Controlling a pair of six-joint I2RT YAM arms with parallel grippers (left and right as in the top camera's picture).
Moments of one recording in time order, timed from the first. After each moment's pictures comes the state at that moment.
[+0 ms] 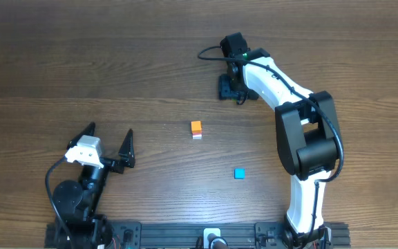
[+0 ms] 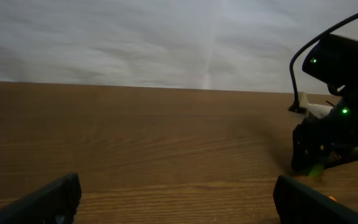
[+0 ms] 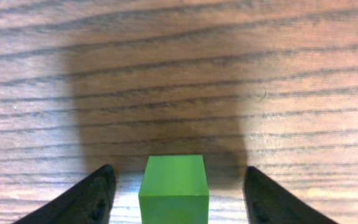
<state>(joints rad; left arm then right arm) -0.03 0.01 0.01 -0.06 0.19 -0.13 0.33 2.13 1.52 -0.80 0.05 0.34</state>
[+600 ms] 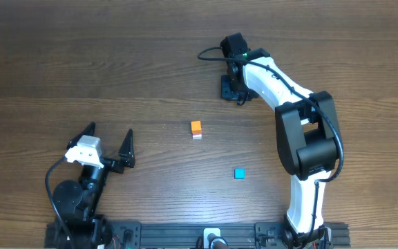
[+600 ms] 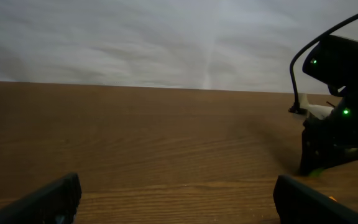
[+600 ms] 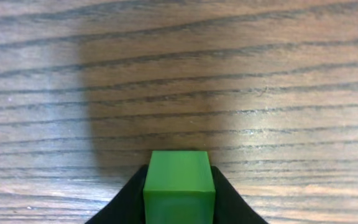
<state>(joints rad) -0.03 0.01 0.01 -0.06 0.19 -0.13 0.33 2.13 1.52 -0.81 0.05 0.32</state>
